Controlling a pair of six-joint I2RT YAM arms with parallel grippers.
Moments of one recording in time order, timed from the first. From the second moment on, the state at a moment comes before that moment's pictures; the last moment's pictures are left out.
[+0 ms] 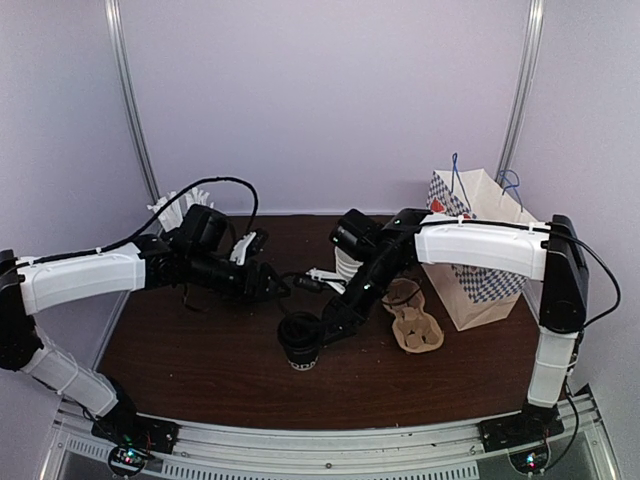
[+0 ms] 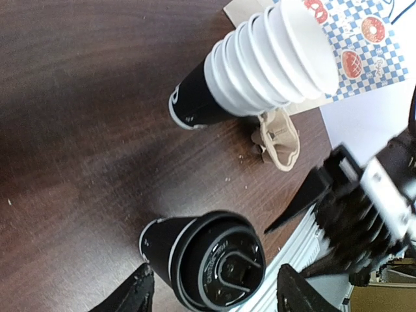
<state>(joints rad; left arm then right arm) -0.71 1.40 1.00 -0.33 0.44 -0.58 0.91 1.90 1.60 -0.91 -0.59 -0.07</state>
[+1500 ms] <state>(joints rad) -0.72 1.66 0.97 -0.19 0.77 -0.50 0.83 1.71 1.19 -0.57 -0.76 0.14</state>
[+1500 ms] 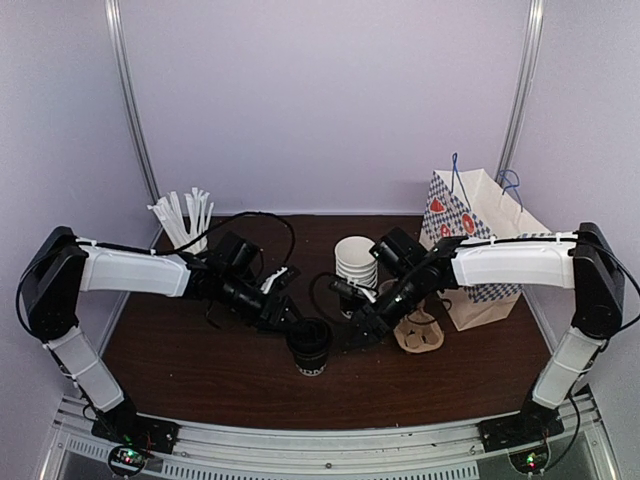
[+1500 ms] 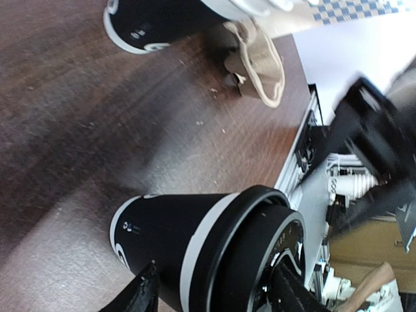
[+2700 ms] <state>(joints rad) -0.72 1.71 0.99 -0.22 0.88 -0.40 0.80 1.76 1.06 -0.20 -0.85 0.44</state>
